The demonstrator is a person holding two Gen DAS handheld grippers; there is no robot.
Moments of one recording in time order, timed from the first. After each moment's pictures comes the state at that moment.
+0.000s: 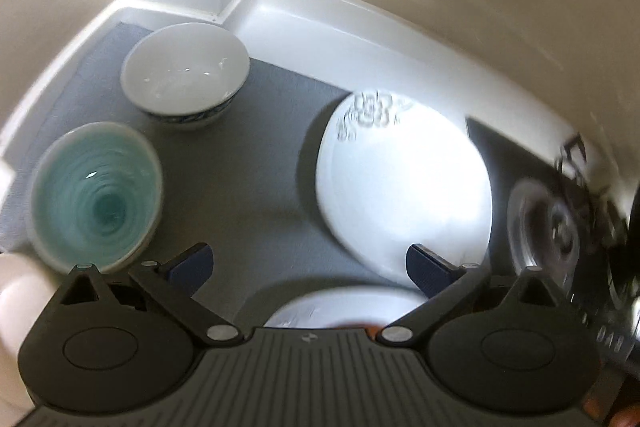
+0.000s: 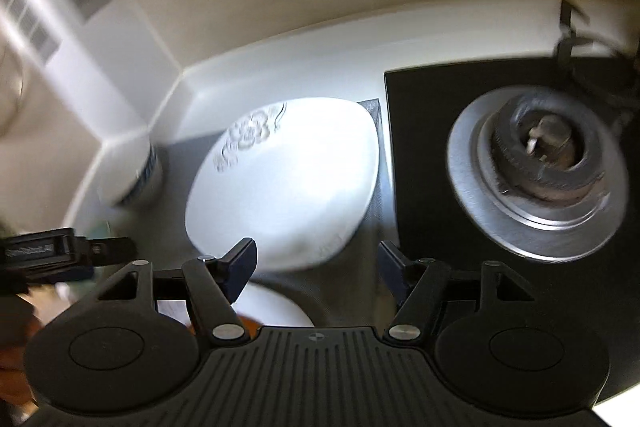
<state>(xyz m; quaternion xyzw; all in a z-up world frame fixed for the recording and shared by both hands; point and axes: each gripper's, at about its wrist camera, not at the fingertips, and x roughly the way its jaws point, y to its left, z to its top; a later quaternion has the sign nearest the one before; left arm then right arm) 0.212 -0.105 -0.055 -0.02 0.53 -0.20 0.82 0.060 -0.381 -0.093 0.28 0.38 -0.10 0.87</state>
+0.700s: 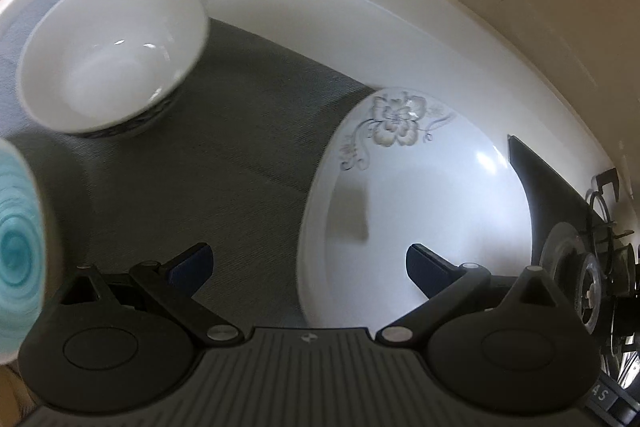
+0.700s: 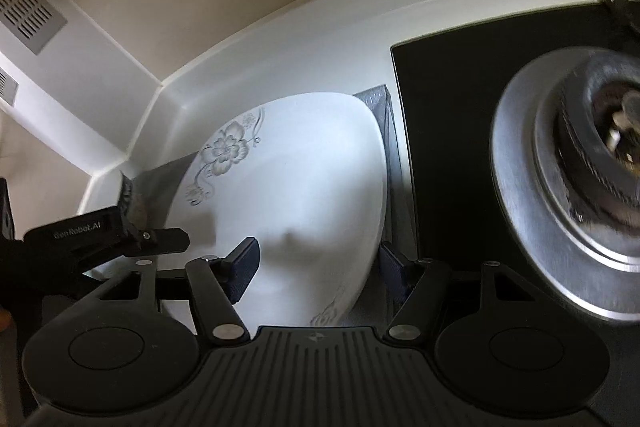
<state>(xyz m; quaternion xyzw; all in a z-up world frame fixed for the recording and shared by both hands) 0.288 -0.155 -0.123 -0.04 0.58 -0.18 0.79 0.126 -0.416 -0.155 0.33 0.39 -0.07 0.86</state>
